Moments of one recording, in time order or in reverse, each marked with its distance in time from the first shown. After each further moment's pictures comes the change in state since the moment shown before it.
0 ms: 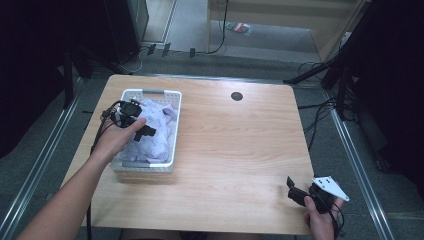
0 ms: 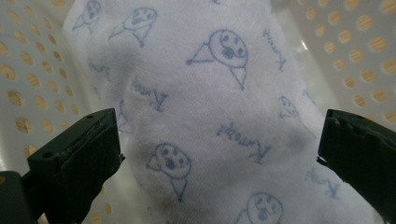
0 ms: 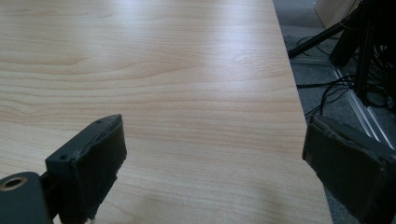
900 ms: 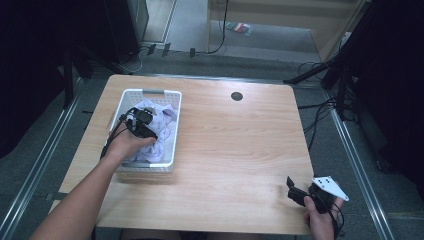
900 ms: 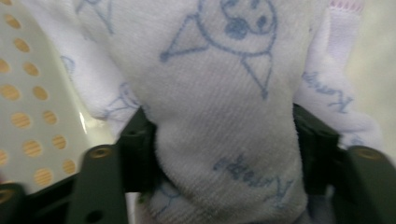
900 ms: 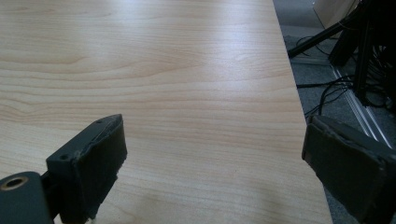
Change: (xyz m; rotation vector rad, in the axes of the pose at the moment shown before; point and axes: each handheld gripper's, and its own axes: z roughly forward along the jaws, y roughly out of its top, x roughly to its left) left arm -0.021 0.000 0.039 0.168 0.144 0.070; right arm 0.001 0.000 0.000 0.004 -0.004 0.000
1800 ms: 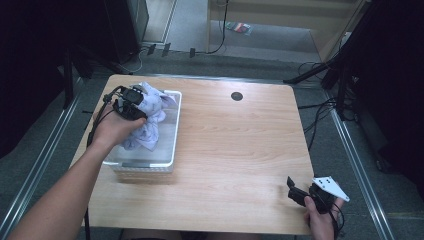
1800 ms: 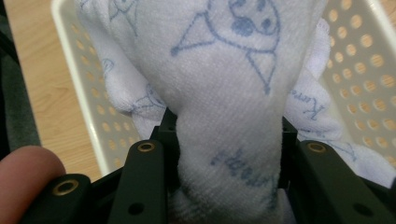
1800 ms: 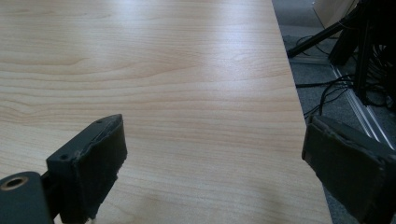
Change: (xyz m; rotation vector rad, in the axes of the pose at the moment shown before) left arm 0.025 0.018 -0.089 -0.105 -0.017 -0.043; right arm -0.001 0.000 0.000 -0.003 0.002 0.005
